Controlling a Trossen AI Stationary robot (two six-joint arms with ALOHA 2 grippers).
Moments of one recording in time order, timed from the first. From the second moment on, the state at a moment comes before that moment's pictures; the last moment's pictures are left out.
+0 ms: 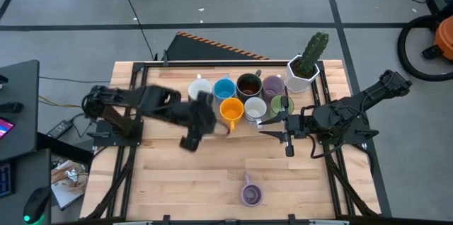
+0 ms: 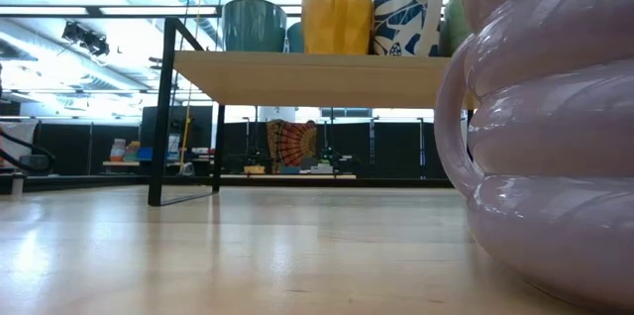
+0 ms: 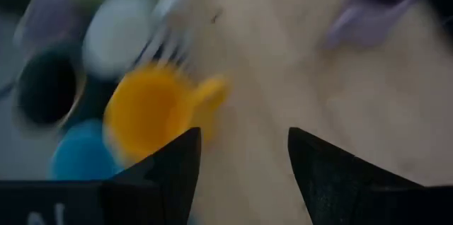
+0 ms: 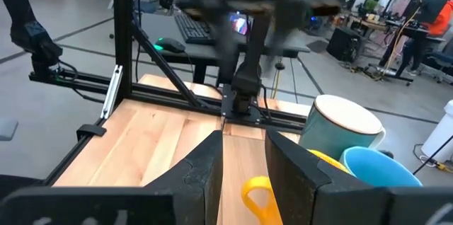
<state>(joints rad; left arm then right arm) -0.24 1.67 1.99 -1.24 -0.22 0.27 0.47 1.05 0.94 -0.05 0.45 -0.12</state>
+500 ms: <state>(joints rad) -0.49 1.99 1.99 -0.95 -0.19 -0.04 0.53 1.04 0.94 -0.25 0.44 0.09</state>
